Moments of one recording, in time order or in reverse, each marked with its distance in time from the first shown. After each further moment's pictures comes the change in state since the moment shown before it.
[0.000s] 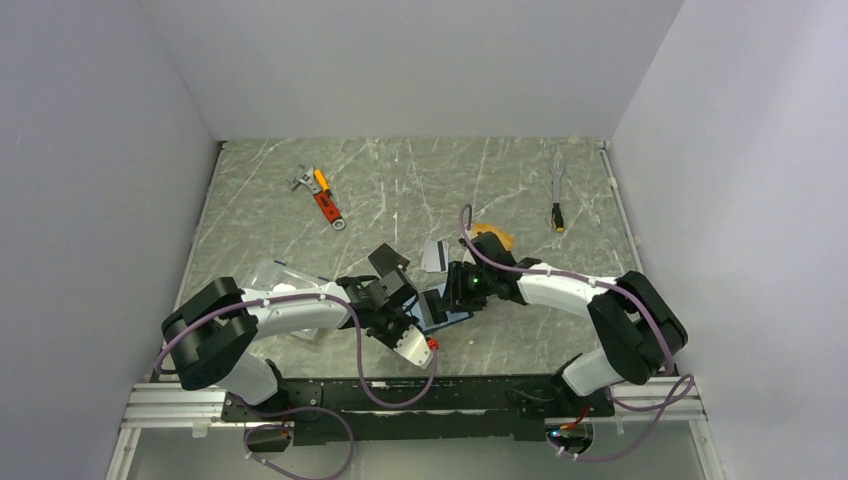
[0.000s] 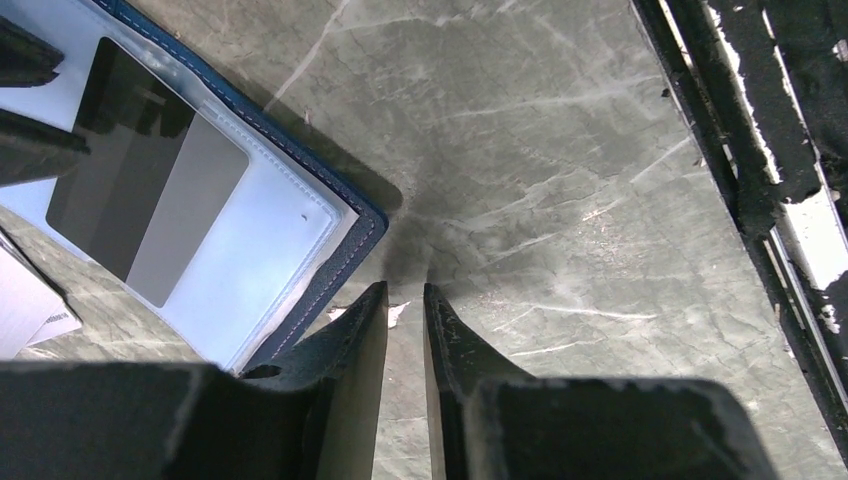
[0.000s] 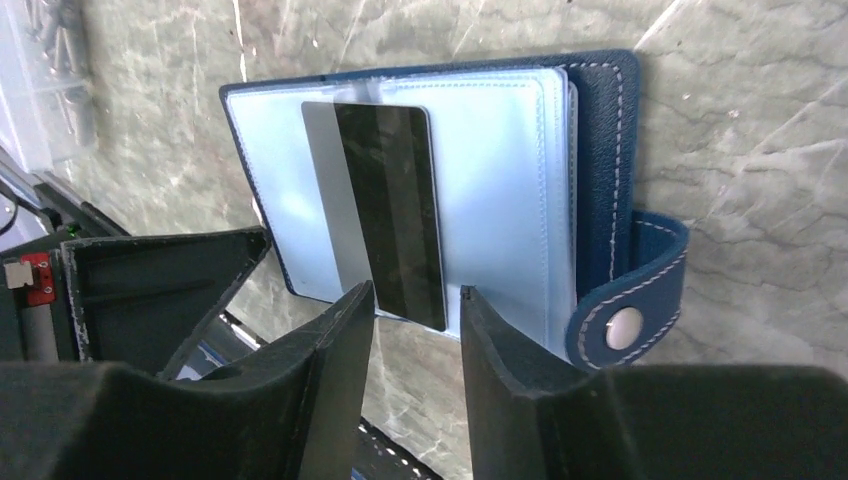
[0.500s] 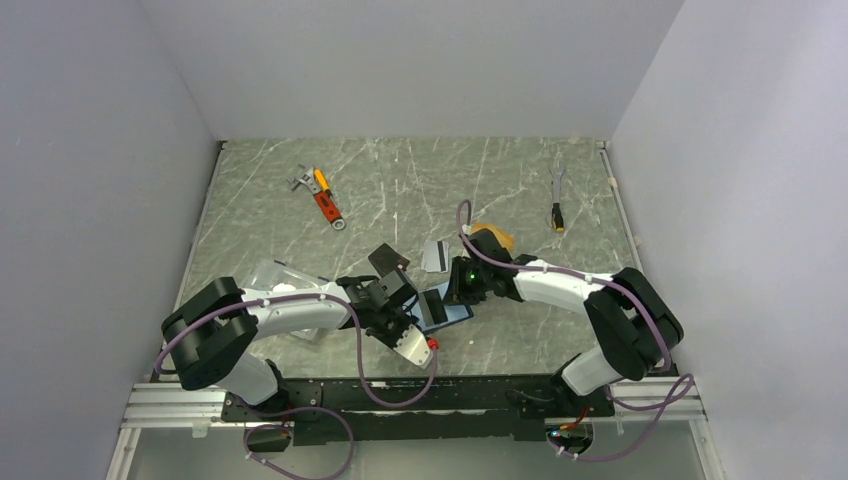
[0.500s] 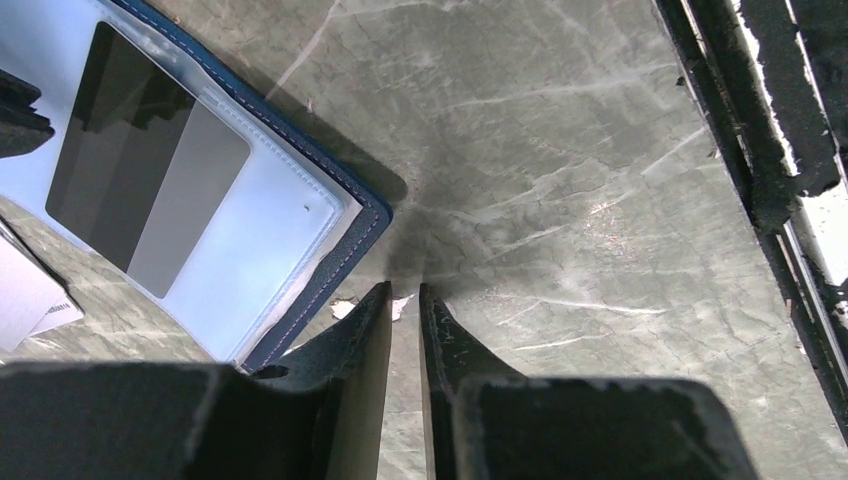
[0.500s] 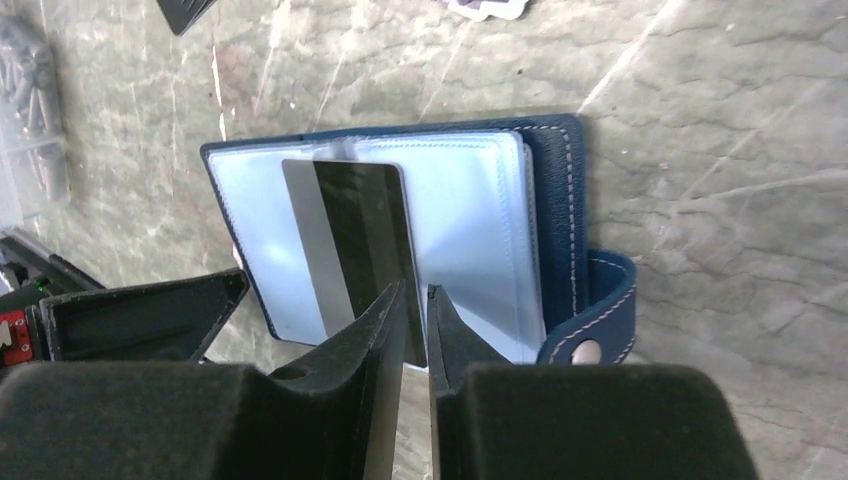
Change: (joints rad) left arm 0.000 0.000 0.000 0.000 -0.020 0.000; right arm 0.018 0.031 0.040 -0.011 0.099 0.000
